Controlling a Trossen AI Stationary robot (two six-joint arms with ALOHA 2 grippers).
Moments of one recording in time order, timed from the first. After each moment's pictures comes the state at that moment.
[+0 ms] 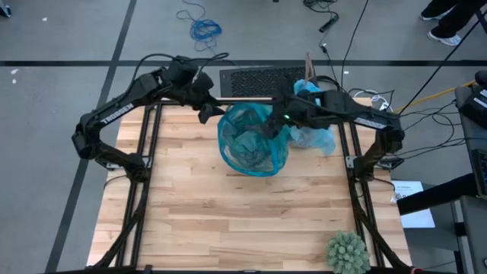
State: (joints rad) left arm 0.60 1.37 1.54 -0.86 0.47 -0.10; right arm -0.06 1.68 2.08 -1.34 0.50 0.64
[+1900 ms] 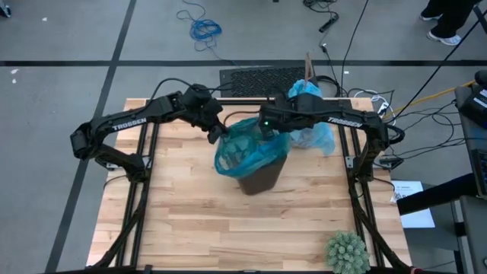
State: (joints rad) left arm 0.48 1.34 1.17 -0.57 0.44 -0.23; right arm -0.14 1.79 1.99 -1.57 0.42 1.05
